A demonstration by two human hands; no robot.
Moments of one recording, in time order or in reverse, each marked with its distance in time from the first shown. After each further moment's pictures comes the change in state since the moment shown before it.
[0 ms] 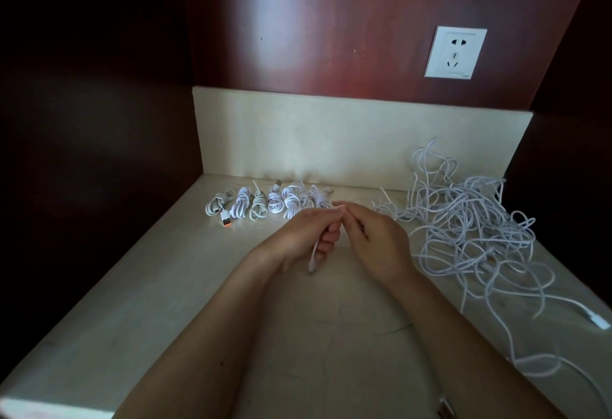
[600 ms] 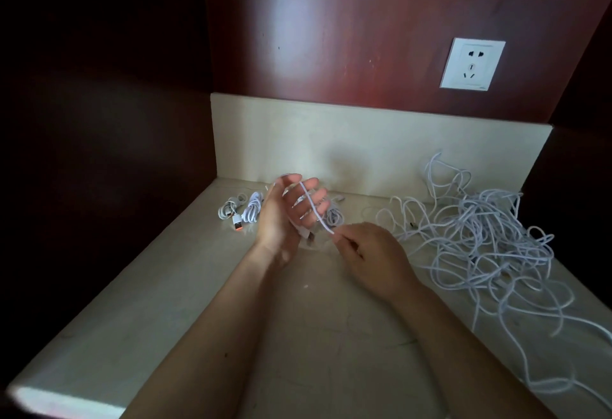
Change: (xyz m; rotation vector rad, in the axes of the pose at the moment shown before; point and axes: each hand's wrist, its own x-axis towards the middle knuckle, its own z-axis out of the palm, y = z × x) left_hand 0.011 0.002 -0.028 -0.870 0.348 0.281; right_hand 0.003 -0.002 0.010 -0.029 -0.134 -0.229
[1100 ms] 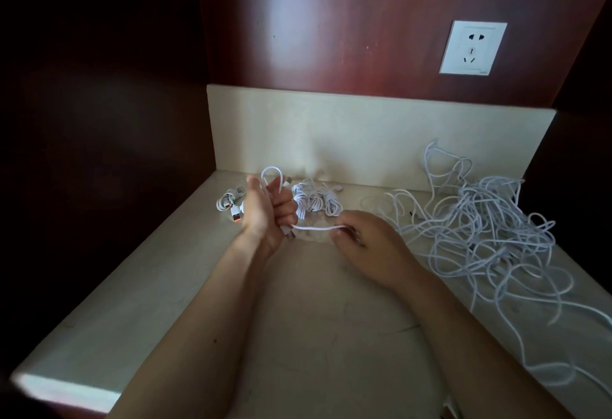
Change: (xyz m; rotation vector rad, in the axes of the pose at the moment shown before) left_hand 0.010 0.009 -0.017 0.102 0.076 -0.114; right_hand -0.002 -0.008 -0.014 0.197 -0.093 0.063
